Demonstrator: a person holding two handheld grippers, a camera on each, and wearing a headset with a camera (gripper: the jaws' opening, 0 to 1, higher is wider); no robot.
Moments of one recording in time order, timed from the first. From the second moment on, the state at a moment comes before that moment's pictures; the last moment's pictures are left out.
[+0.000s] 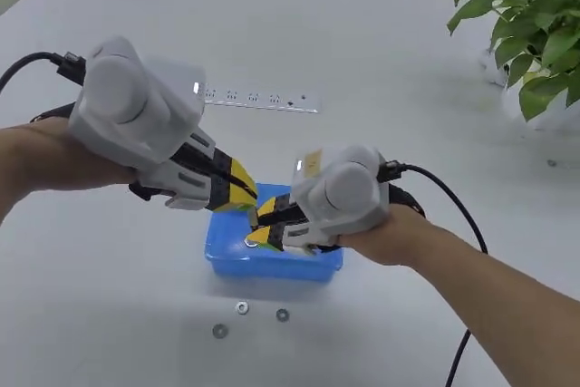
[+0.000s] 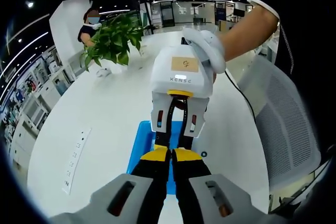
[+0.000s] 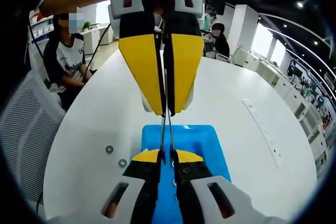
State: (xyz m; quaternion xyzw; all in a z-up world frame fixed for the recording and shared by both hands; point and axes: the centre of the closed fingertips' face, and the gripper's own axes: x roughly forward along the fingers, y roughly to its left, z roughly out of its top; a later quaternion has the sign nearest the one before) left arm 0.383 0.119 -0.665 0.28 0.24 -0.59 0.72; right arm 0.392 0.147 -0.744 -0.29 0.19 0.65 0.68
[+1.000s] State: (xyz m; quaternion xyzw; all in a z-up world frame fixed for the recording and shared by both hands) left arm 0.325 0.121 -0.674 0.28 0.25 -0.60 0.71; right arm 0.331 0.152 -0.752 -0.27 0.20 0.66 0.67
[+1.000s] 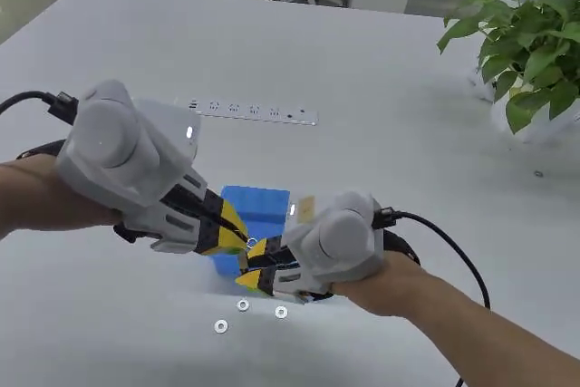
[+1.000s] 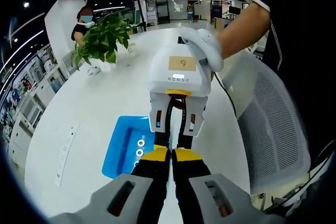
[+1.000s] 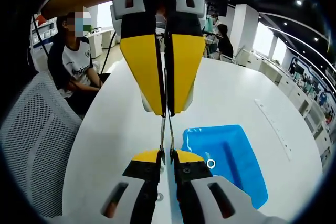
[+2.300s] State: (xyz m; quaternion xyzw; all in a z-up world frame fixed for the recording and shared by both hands) left arm 0.290 0.144 -0.709 0.27 0.30 -0.59 0.70; right arm 0.291 0.174 -0.785 -0.27 0.21 0.69 0.64
